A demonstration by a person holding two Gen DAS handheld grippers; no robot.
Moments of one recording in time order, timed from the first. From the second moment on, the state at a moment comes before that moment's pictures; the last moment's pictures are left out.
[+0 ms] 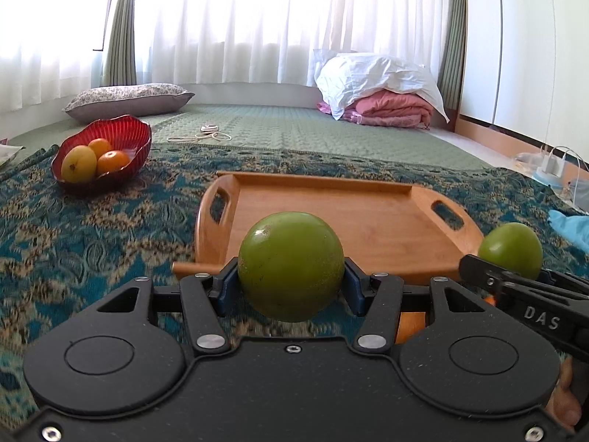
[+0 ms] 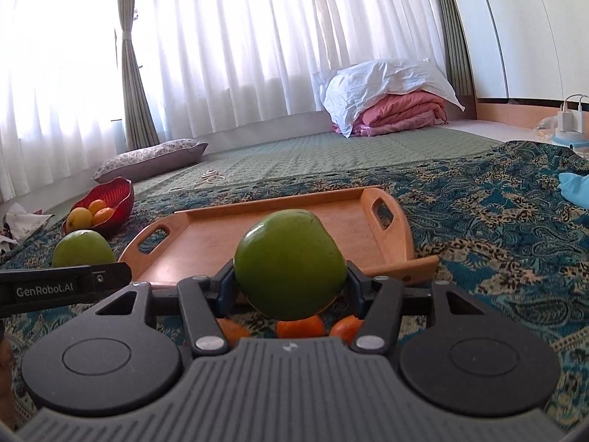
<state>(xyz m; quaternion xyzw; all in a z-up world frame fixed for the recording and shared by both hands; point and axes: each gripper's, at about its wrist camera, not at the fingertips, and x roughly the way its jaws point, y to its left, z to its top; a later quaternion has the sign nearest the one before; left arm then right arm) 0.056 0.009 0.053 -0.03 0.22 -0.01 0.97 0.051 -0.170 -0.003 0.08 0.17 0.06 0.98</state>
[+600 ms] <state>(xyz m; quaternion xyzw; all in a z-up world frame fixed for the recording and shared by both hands) 0.178 0.031 0.083 -0.09 0.30 -0.03 0.95 0.158 -0.199 0.036 0.11 0.23 0.07 0.96</state>
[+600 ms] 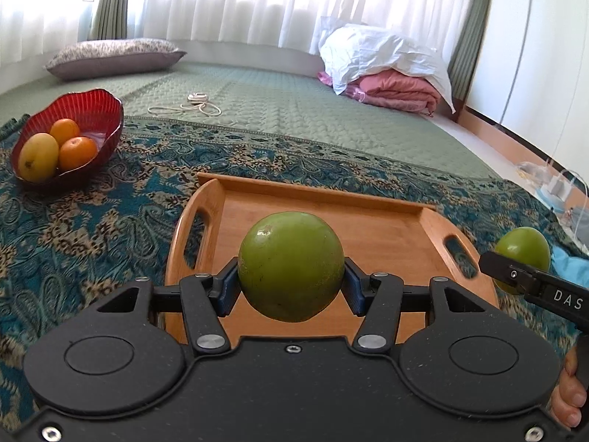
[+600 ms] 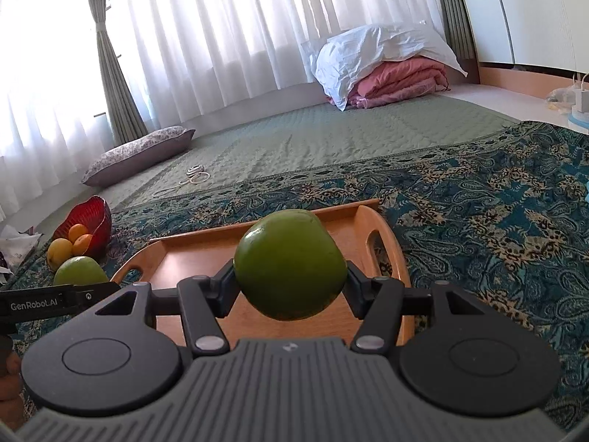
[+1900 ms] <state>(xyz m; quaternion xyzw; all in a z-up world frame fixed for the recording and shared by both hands) 0.321 0.011 0.027 -0.05 0.38 -0.03 0.92 0.301 -0.192 -0.011 0.09 0.36 0.04 0.93</state>
